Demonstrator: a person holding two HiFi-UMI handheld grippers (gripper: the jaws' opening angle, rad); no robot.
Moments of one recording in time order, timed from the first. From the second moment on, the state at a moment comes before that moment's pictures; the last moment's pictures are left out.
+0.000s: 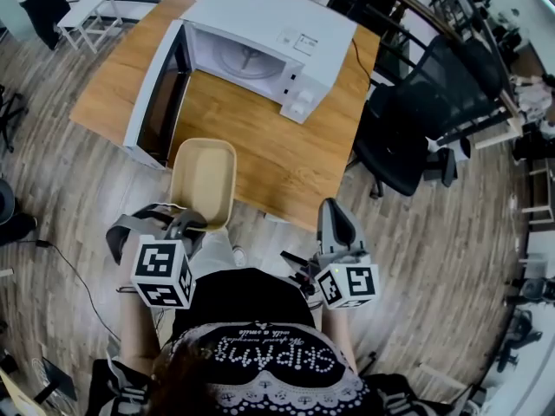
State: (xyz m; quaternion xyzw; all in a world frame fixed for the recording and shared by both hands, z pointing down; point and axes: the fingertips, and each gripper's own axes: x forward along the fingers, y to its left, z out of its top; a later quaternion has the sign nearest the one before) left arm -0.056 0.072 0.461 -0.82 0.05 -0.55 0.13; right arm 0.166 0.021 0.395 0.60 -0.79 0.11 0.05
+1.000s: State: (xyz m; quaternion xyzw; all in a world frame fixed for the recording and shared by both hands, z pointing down) left arm -0.081 -0.046 0.453 -0.84 -0.03 -0.51 0.17; right arm 0.111 -0.087 0.393 0.64 -0.76 0.12 0.05
